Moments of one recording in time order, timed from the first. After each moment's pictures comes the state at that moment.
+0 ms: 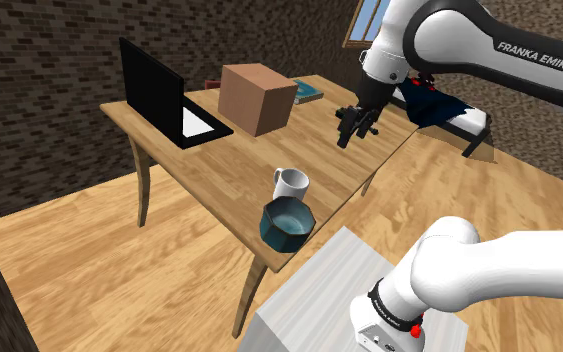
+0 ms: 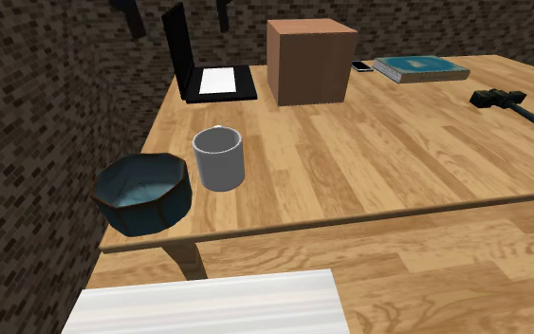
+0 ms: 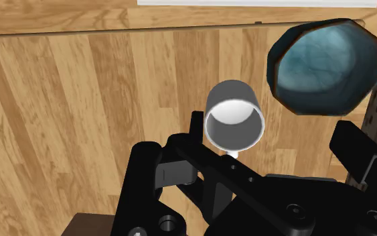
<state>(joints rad) 0.02 -0.74 -0.04 -2.33 -0.08 1.58 0.02</state>
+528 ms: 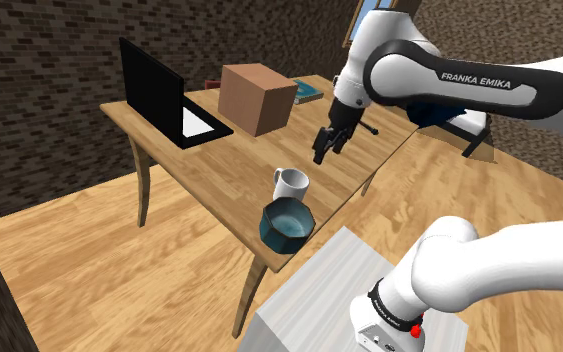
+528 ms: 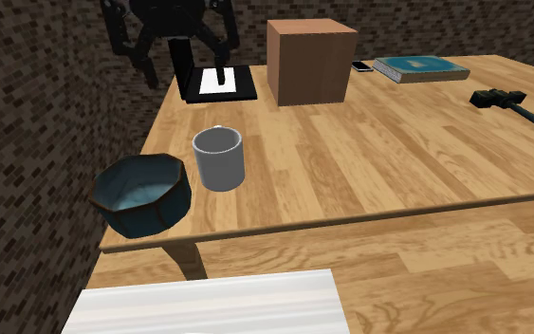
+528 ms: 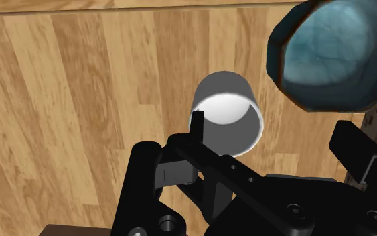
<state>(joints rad) 0.04 -0.64 -0.04 -2.44 -0.06 1.78 0.03</state>
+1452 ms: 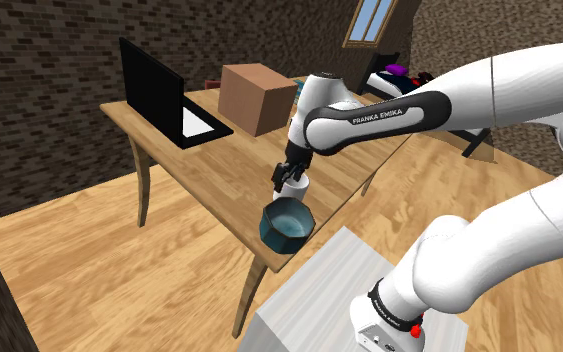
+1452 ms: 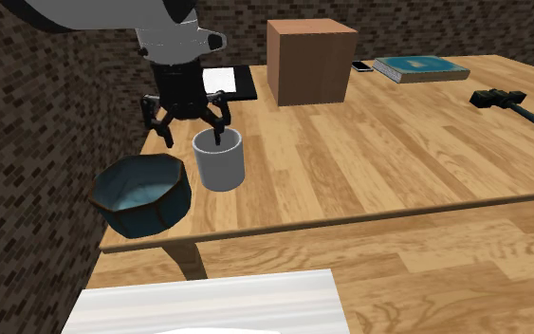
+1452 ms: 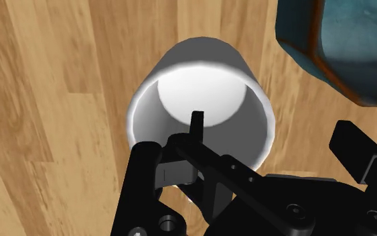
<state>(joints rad) 0.07 -0.30 -0.04 -2.55 -0.01 2.24 0.03</state>
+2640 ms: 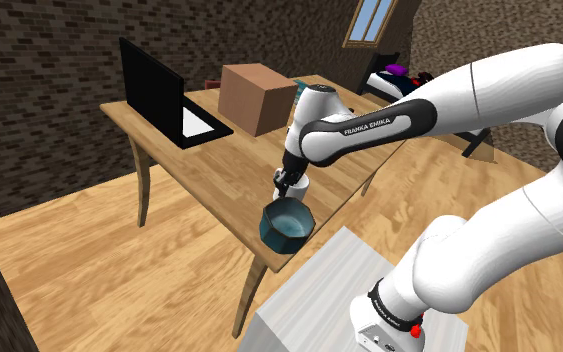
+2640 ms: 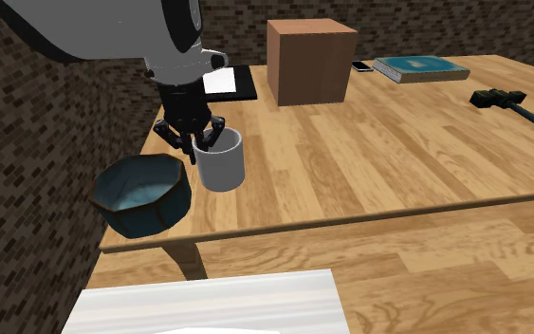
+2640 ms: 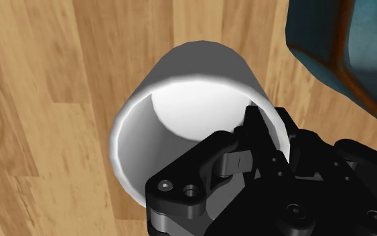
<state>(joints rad) 0.07 -0.24 -0.04 -2.58 -0.01 2.33 0.03</state>
